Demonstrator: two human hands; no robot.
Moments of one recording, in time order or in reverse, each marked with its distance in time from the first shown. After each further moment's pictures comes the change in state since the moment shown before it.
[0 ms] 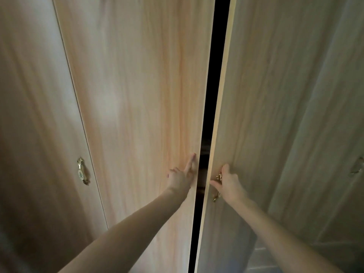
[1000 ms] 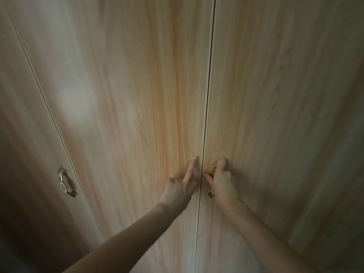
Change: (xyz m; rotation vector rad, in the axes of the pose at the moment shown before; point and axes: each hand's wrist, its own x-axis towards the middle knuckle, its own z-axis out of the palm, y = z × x) left_hand 0.071 -0.006 0.066 -0.091 0.222 -0.060; right_hand 0.118 -0.004 0.057 -0.016 0.071 -0.083
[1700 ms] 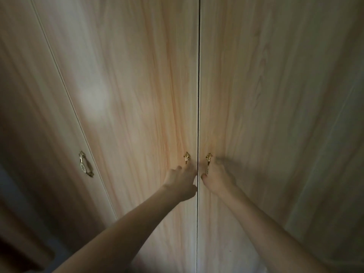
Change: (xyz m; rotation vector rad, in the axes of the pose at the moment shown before) left_hand -0.023 0.033 -0.071 -0.230 -0.310 -0.087; right_hand -0.043 0.005 -0.027 -0.013 -0.230 -0.029
